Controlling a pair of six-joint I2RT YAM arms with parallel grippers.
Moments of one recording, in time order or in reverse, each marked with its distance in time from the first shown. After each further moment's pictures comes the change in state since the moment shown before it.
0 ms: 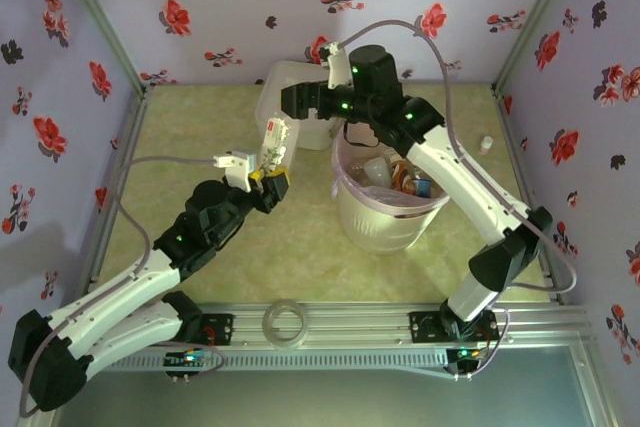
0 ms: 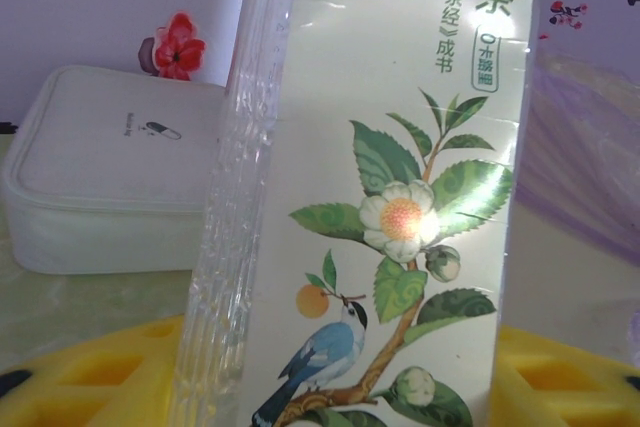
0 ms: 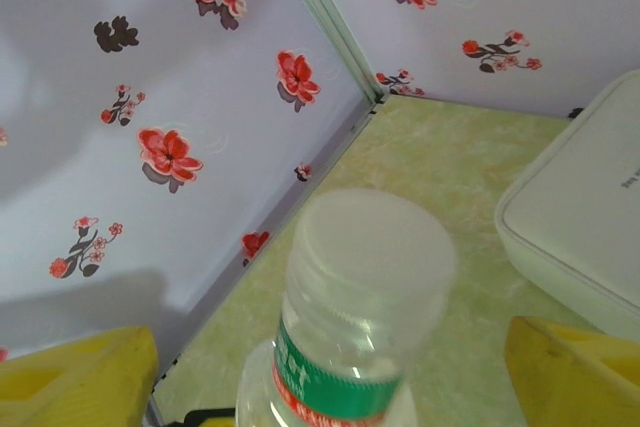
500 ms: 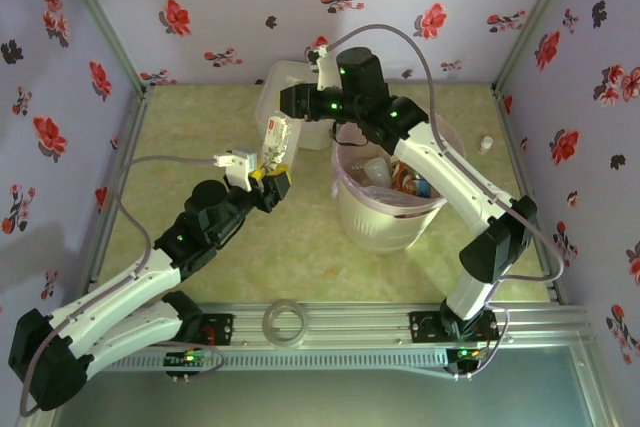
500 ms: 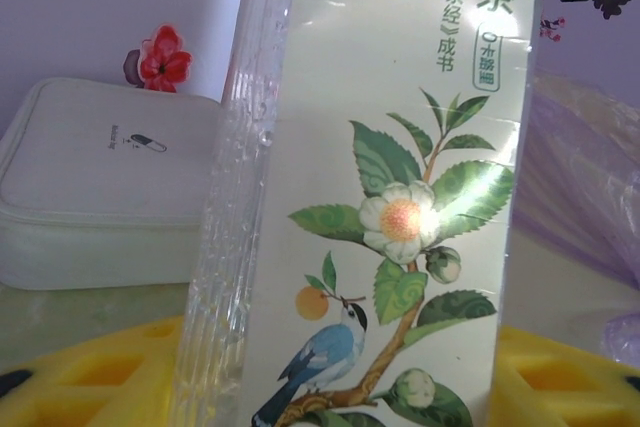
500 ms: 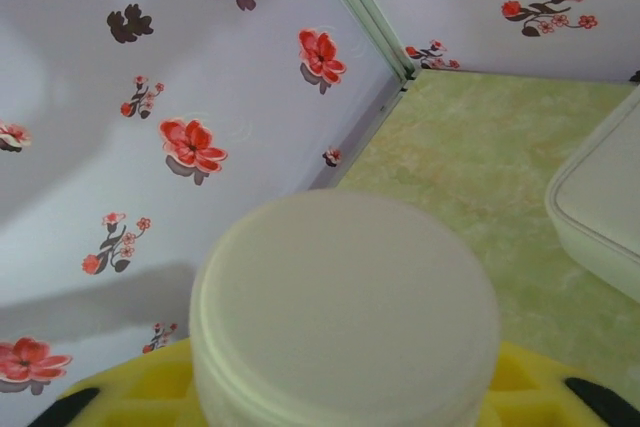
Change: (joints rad) left arm -0.001 0.002 -0.005 0.036 0.019 -0.003; right arm 0.002 0.059 0.000 0.060 -0.058 0.063
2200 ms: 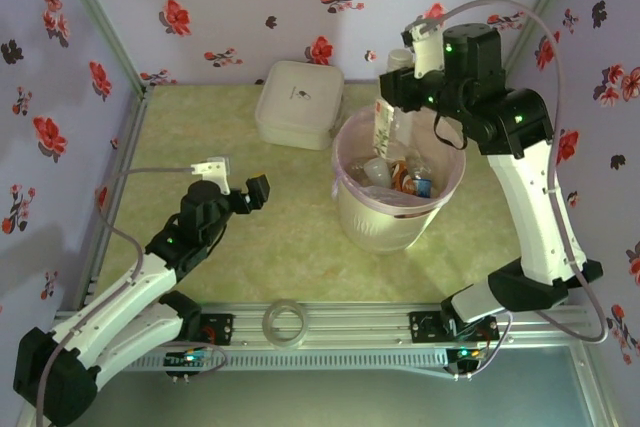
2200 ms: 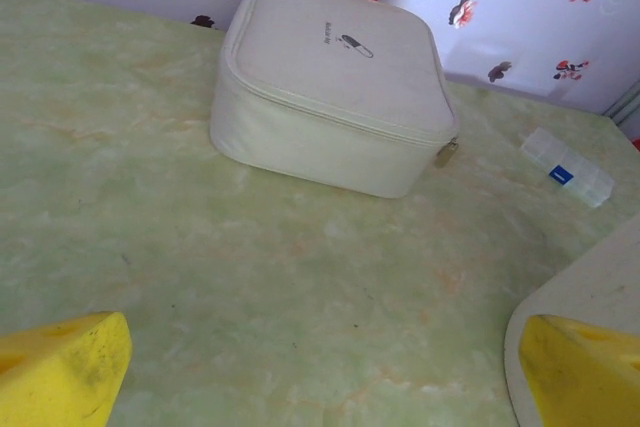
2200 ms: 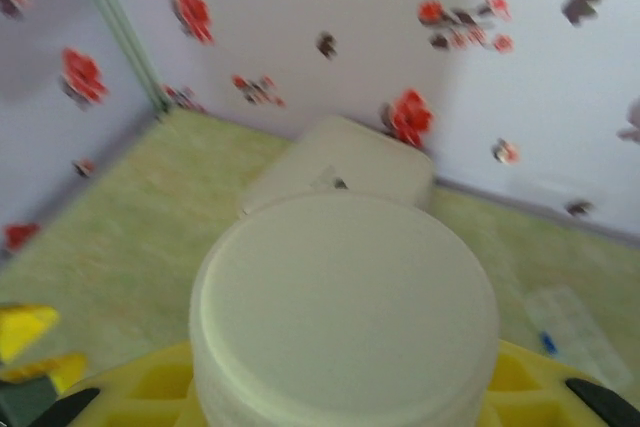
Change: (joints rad) left arm 0.170 -0.053 -0.060 -0.249 -0.122 -0.107; right arm -0.208 -0.225 0.326 -0.694 0.339 -0.468
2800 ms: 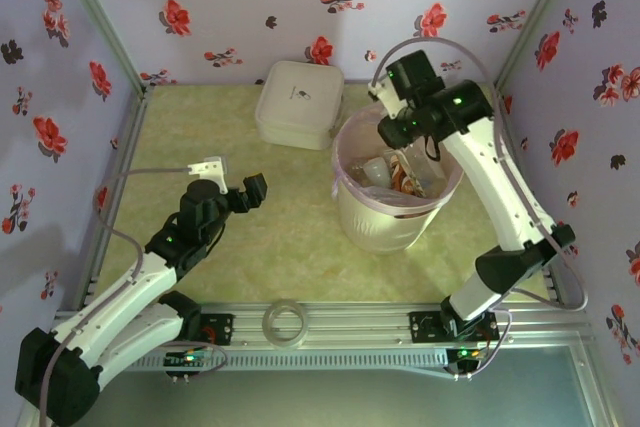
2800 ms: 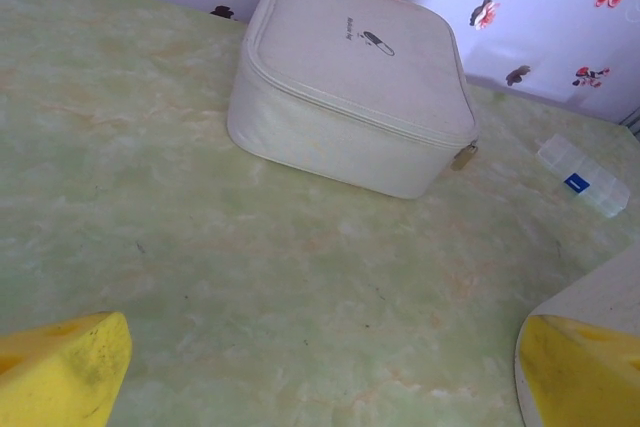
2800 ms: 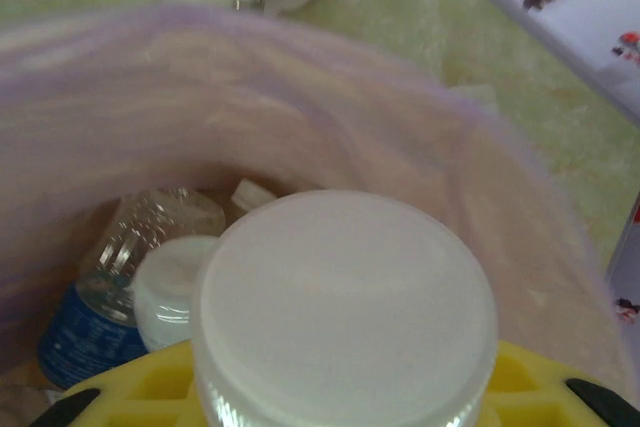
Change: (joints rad) left arm 0.024 0.008 0.000 -0.008 0.000 -0.031; right arm 0.045 0.122 -0.178 -0.242 0.234 -0.243
